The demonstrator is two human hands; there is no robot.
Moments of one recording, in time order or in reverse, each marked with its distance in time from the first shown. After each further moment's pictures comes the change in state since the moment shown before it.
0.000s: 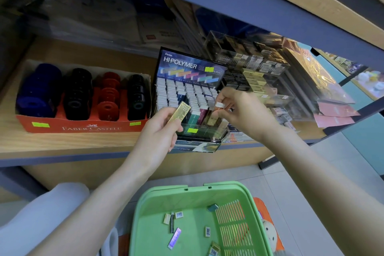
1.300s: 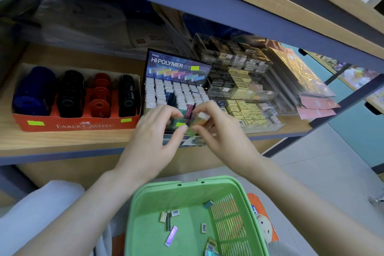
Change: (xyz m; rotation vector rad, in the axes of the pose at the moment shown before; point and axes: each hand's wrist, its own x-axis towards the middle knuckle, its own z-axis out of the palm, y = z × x) left_hand -0.021 -0.011 0.005 0.644 0.049 0.589; right_hand -0.069 -0.038 0.015 0.371 0.122 -0.129
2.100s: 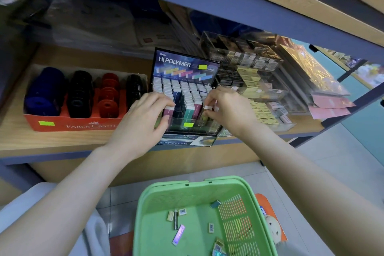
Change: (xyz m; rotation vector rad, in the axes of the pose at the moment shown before) left_hand 0.026 -0.046 -0.019 0.309 -0.136 0.056; right_hand 0.059 0.045 -0.001 -0.560 -0.032 0.039
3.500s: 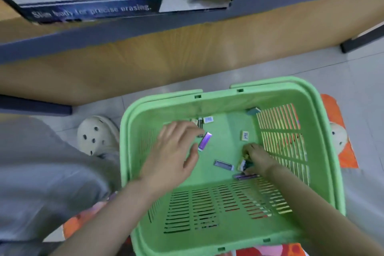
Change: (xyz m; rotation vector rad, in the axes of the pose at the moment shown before) left_hand -0.169 0.005 0.210 -0.010 -0.413 -0.132; right_hand -0.310 0.092 0.350 0.392 -1.177 0.389
